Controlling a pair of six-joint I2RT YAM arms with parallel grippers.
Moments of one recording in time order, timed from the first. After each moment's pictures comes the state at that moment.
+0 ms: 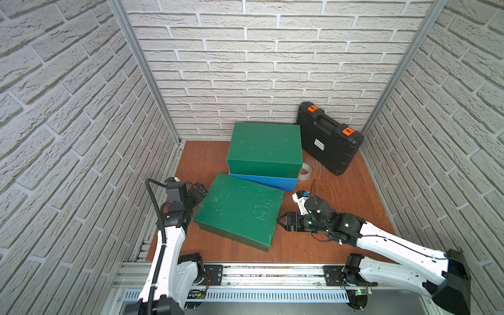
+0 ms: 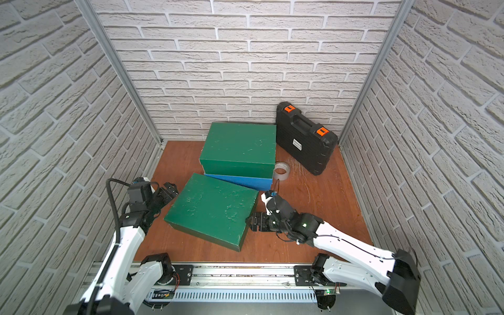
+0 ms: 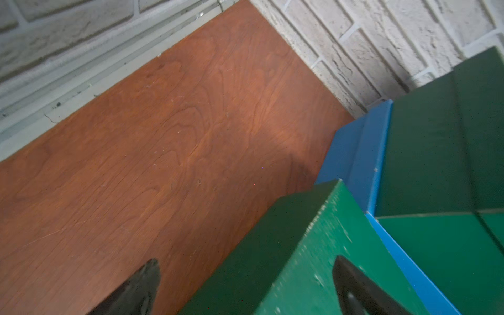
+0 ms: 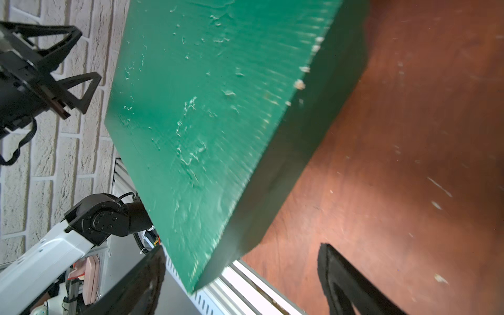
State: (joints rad) left arm 0.17 0.90 0.60 -0.40 0.10 -0.60; right arm 0.86 1.08 0.73 -0.44 -0.13 0.85
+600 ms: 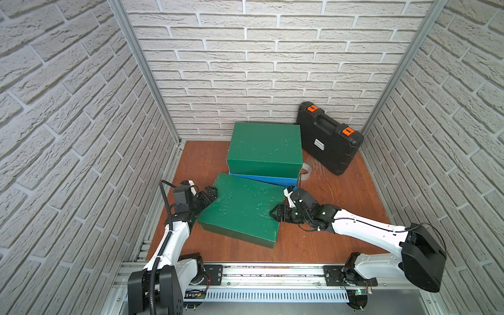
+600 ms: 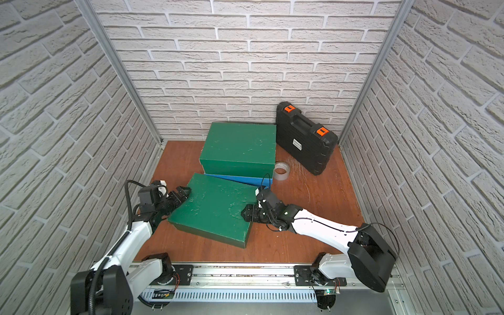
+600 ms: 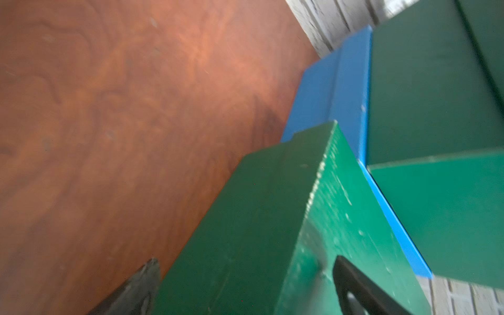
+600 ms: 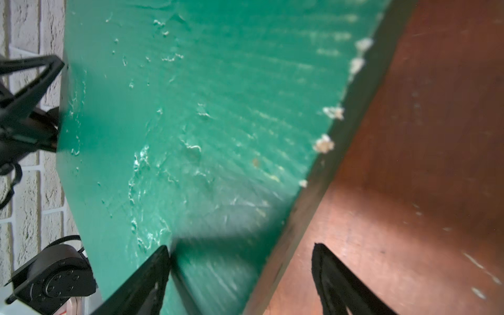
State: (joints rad) left arm 0.09 0.96 0.41 -0.12 0.38 -0.67; right arm 0.76 1.27 0.70 -0.27 -0.14 0.85
